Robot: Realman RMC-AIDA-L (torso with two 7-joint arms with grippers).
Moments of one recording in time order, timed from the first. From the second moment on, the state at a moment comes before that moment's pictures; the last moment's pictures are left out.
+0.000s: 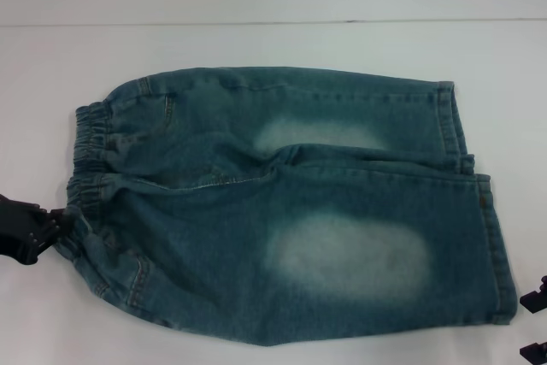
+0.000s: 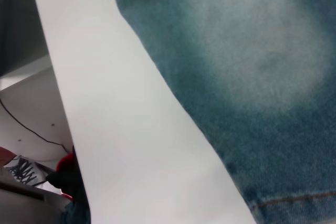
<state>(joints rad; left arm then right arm) -0.36 -2.16 0.50 1.09 2.43 1.52 -1.55 0.45 2.09 -0.73 -1.16 -2.71 -1.92 1.60</state>
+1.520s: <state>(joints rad) -0.36 -2.16 0.51 1.06 2.44 1.50 -1.54 0.48 2.08 -0.74 -1.03 -2.63 -1.81 1.47</state>
